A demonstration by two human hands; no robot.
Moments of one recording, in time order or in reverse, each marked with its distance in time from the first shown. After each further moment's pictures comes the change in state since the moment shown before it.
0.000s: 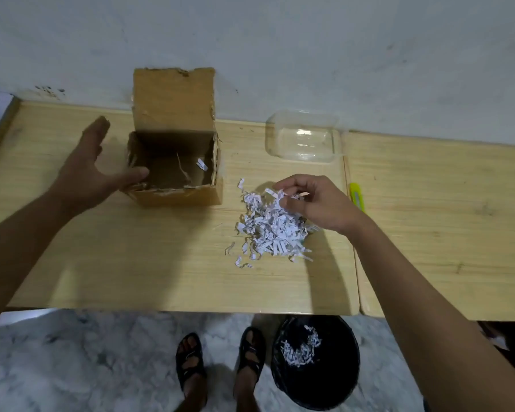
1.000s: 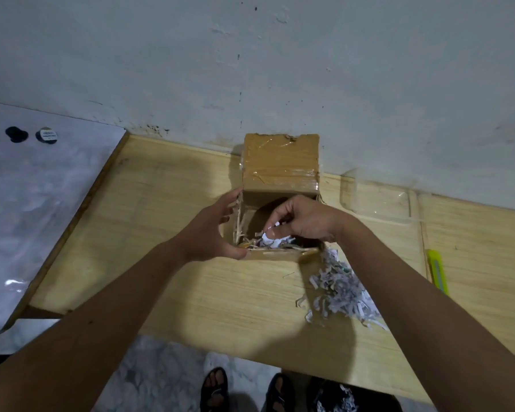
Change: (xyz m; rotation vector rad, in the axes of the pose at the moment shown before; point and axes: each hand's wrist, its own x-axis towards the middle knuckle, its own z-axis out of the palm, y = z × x) left_hand -0.007 -0.008 0.022 -0.133 -0.313 0.114; right_hand 0.126 -0.106 0.107 -0.145 -0.482 0.050
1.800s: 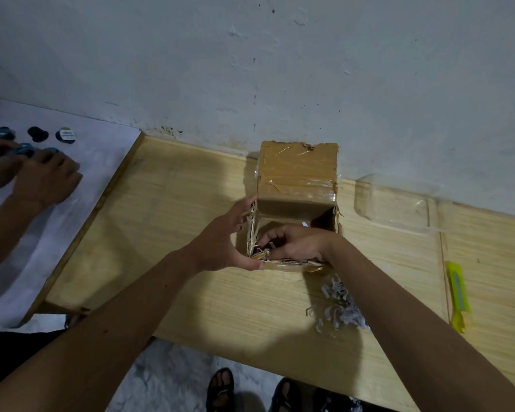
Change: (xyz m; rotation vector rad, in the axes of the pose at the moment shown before) left_hand -0.004 -0.002 0.008 0.013 0.011 -0.044; right_hand 0.032 0.020 0.036 -0.113 -0.175 0.054
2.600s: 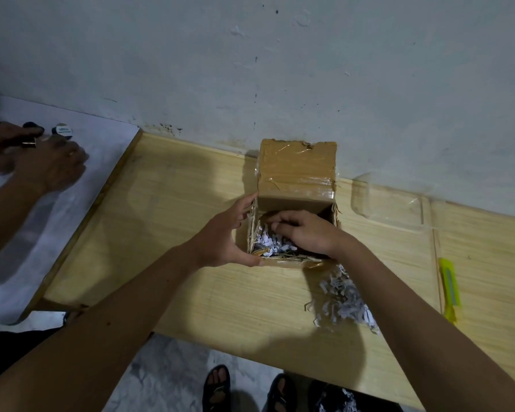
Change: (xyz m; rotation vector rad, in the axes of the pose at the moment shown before) left_hand 0.000 0.000 -0.002 -0.004 -0.034 0.028; right_hand -0.027 -0.013 -0.006 0.005 0.293 0.019
